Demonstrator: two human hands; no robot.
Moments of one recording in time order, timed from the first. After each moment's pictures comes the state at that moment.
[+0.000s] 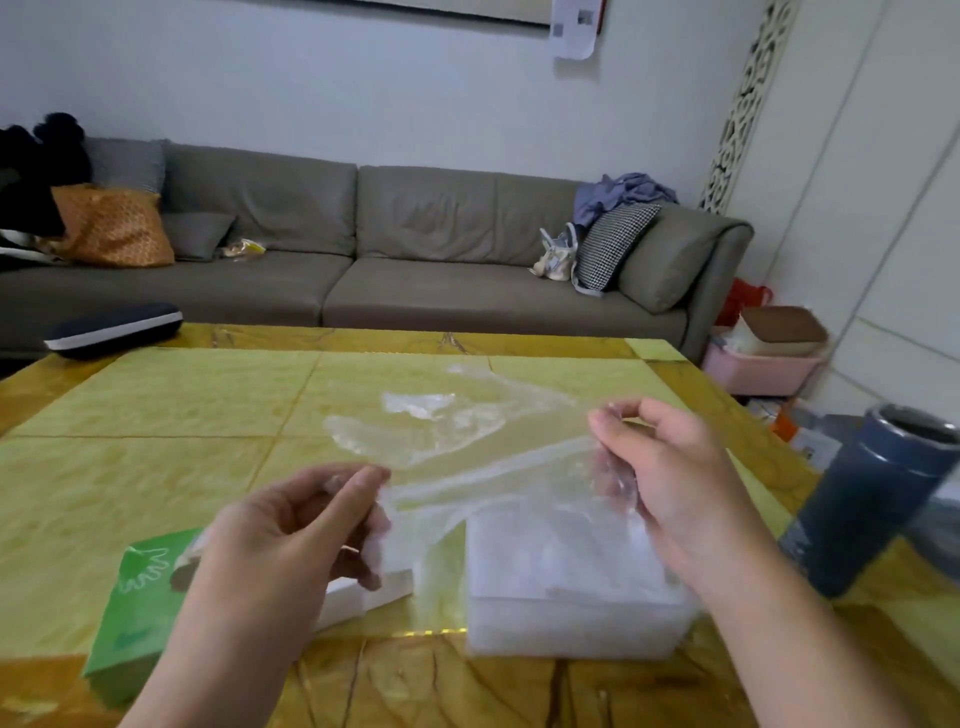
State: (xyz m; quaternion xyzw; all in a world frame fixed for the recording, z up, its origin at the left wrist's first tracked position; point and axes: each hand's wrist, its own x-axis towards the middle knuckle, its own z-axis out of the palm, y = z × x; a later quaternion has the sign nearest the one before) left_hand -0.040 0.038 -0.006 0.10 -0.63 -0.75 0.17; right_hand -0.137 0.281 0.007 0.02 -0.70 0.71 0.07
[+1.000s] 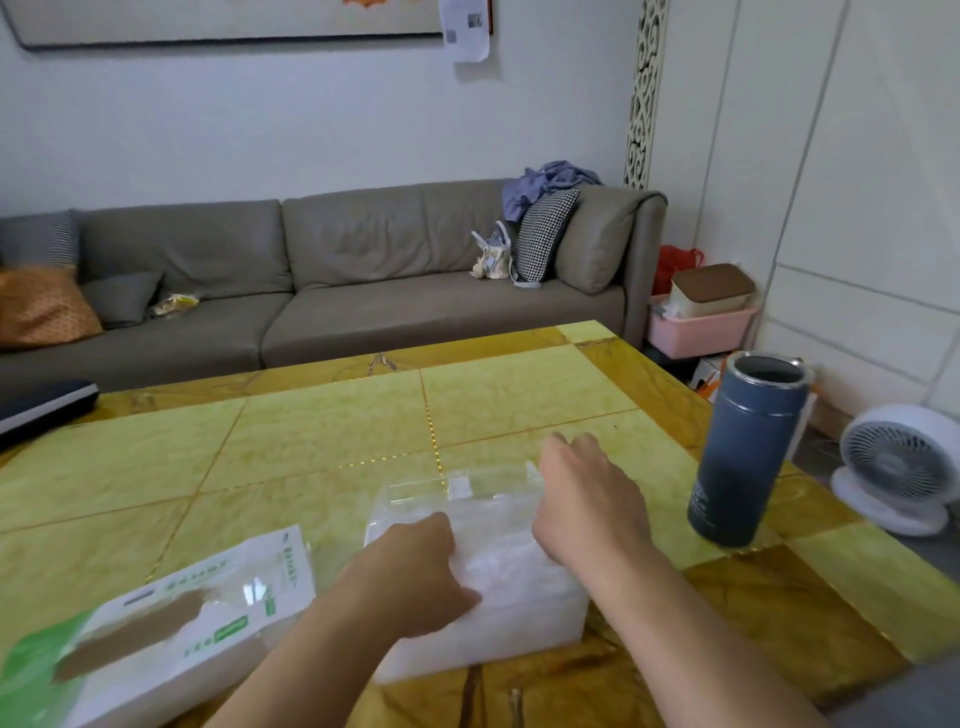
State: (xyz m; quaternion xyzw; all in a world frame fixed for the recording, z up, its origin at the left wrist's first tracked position) left_hand -0.114 0.163 -0.023 0.01 -0.98 -0.13 -0.16; right_hand -0.137 0.333 -0.019 -0.02 -0.98 0.17 0.09
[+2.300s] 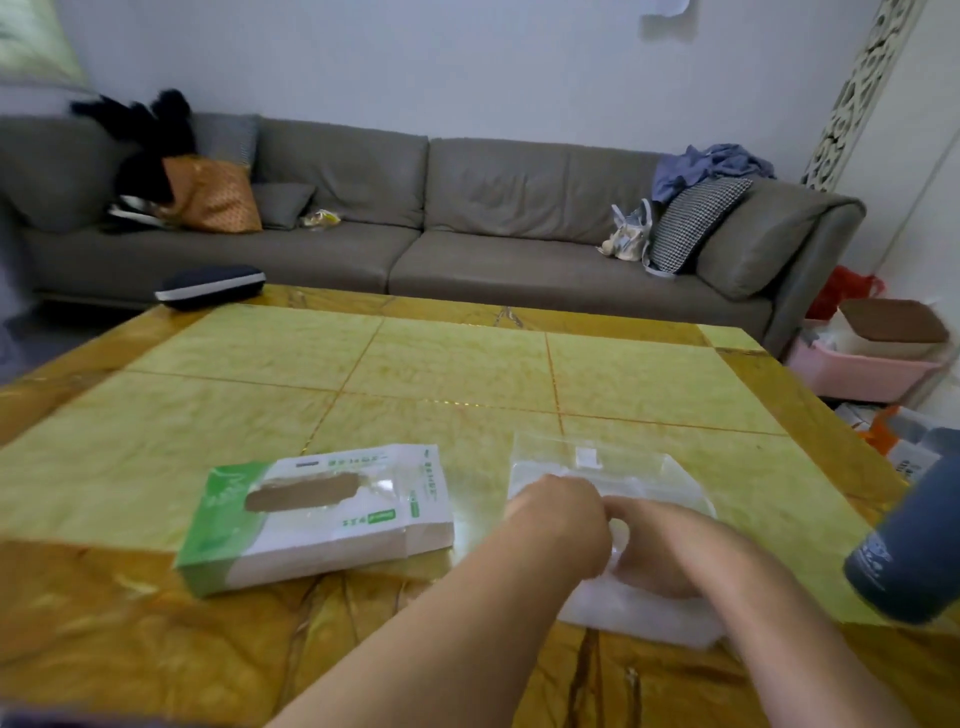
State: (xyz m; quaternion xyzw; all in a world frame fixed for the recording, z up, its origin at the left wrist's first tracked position) left_hand -0.122 0.169 -0.024 -0.01 -0.98 -0.12 -0.17; right_hand -0.158 0.283 -0.039 0.10 -0.95 0.02 -0.28
